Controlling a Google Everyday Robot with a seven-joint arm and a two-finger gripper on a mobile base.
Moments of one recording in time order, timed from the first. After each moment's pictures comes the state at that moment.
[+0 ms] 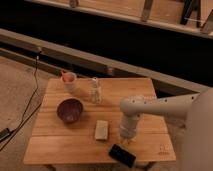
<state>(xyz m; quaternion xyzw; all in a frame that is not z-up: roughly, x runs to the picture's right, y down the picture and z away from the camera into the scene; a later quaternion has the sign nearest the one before) 0.094 0.323 0.746 -0.40 0.35 0.65 0.54</state>
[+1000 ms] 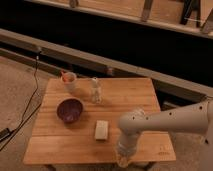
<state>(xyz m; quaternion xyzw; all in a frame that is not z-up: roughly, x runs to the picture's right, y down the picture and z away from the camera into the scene) 0.083 0.344 0.704 -0.36 0.32 0.68 0.55</state>
